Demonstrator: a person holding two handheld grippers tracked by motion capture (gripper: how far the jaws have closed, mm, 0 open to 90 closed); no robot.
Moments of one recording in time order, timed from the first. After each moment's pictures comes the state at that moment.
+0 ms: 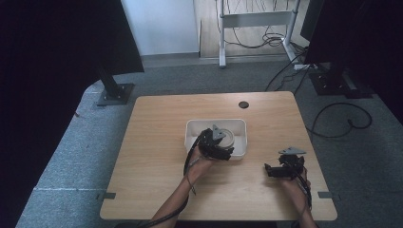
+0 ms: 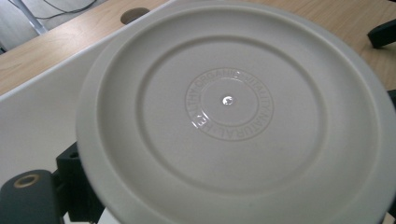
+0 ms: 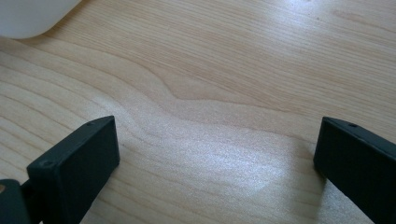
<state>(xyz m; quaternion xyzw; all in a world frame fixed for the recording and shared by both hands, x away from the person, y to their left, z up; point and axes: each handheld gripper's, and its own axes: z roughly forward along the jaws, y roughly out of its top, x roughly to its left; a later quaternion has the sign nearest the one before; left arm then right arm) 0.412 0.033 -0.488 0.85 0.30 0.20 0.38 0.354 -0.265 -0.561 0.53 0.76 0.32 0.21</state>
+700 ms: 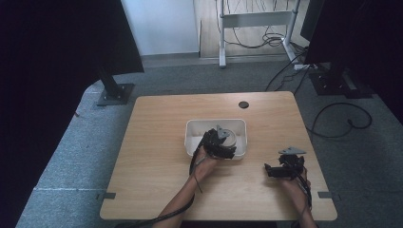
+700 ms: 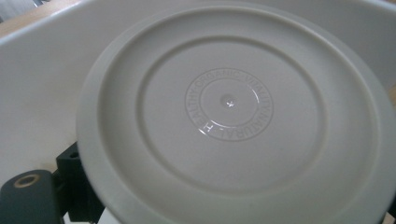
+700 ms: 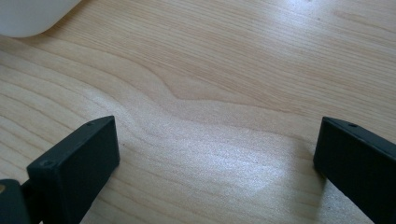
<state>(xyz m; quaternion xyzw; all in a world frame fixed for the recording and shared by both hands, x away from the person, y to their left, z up) 0.429 0.017 -0.515 0.85 0.33 0.20 0.36 0.354 -0.265 -0.561 0.53 0.76 0.32 0.21</state>
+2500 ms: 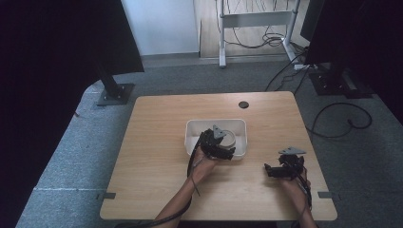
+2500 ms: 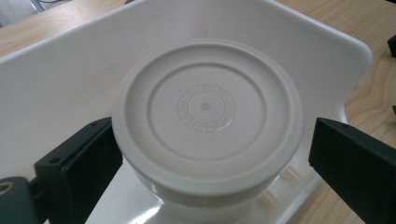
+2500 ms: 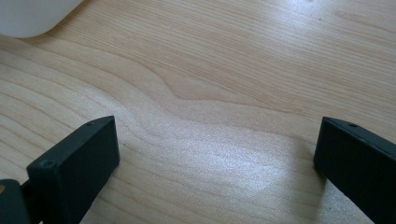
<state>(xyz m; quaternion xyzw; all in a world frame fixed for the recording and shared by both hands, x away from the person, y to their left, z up) 0.415 0.030 -0.499 0.84 0.34 0.19 0.39 0.354 -0.265 -0.561 0.52 0.76 0.32 0.21</state>
